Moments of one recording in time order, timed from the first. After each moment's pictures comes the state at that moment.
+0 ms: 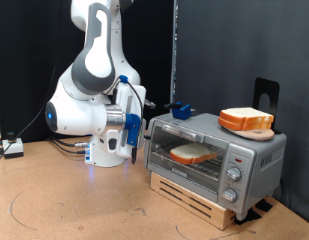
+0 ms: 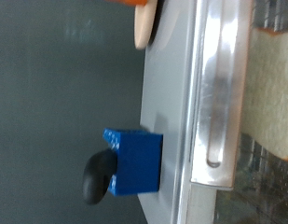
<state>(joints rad) -0.58 0.07 0.13 -2.36 0.88 1.30 -0.36</state>
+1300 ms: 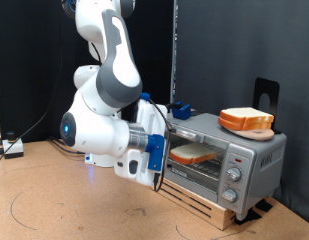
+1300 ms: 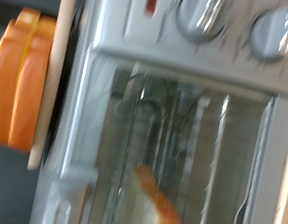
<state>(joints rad) -0.50 0.33 0.21 -2.06 0.98 1.61 -0.36</state>
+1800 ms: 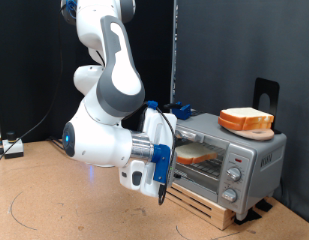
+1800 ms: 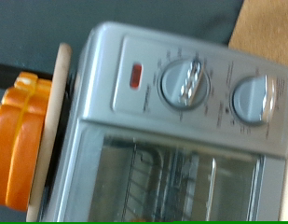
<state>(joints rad) -0.49 0.39 0.22 -2.00 1.07 1.64 -0.34</state>
